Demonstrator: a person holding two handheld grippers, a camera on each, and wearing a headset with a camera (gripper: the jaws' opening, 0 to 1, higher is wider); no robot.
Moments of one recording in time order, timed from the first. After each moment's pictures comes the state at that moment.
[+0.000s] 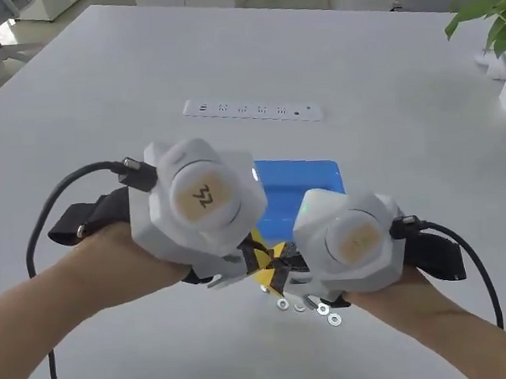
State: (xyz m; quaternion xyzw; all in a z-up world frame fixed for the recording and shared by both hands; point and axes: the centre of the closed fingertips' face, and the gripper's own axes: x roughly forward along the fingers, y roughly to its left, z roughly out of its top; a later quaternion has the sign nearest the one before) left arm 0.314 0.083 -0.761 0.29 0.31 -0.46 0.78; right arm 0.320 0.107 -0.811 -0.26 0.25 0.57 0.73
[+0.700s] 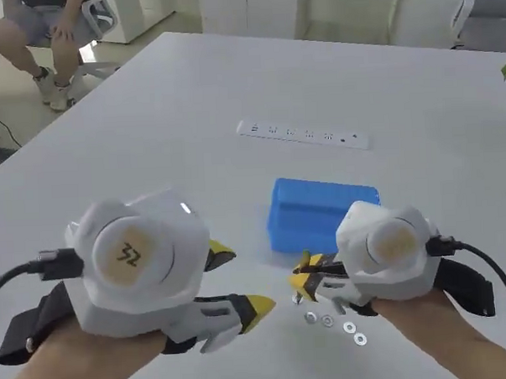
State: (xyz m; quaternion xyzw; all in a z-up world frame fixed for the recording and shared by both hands) left arm 0.266 0.139 -0.731 0.12 0.28 -0.28 0.91; right arm 0.333 0.100 -0.811 -0.20 0.26 0.56 0.76
